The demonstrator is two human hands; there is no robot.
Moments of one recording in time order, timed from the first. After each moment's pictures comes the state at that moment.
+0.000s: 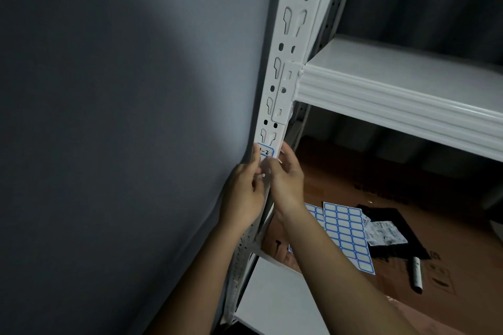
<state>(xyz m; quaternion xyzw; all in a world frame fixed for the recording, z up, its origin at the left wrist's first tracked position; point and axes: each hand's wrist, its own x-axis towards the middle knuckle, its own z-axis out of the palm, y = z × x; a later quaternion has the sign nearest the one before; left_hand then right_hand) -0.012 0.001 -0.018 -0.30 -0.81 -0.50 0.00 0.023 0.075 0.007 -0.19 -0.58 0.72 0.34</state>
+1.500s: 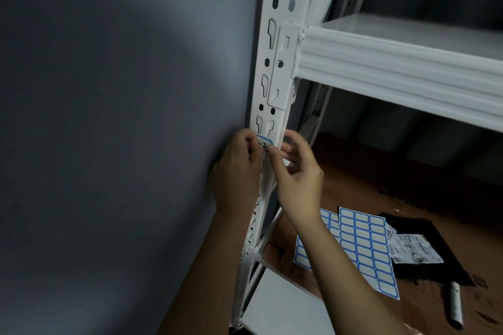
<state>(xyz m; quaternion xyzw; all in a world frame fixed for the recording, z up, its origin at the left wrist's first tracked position) -0.028 0.037 -0.016 -0.18 -0.80 -0.50 0.27 0.023 0.117 -0.021 -0.08 -0.73 0.54 0.42</state>
